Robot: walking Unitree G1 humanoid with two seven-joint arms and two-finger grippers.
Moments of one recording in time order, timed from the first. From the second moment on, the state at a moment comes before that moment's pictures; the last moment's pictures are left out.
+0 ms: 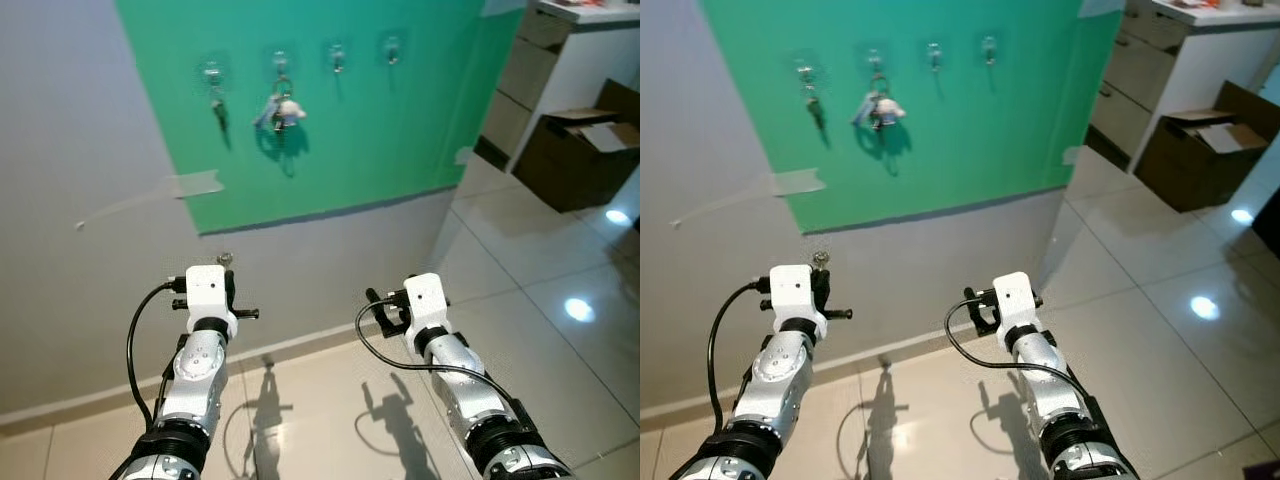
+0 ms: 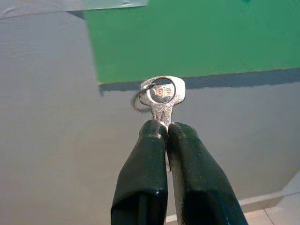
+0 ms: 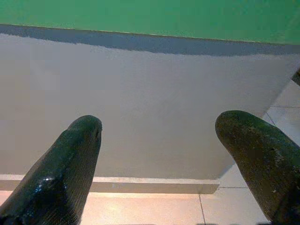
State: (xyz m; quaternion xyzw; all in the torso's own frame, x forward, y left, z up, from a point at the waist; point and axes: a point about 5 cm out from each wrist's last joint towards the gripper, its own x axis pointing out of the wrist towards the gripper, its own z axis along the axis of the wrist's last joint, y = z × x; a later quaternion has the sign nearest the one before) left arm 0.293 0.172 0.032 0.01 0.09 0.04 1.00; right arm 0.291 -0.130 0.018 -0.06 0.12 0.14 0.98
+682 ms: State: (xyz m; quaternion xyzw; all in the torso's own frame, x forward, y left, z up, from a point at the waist) left arm 0.290 0.170 0.032 0.01 0.08 0.04 1.00; right arm 0.291 -0.132 0.018 -0.06 0.12 0.15 0.98
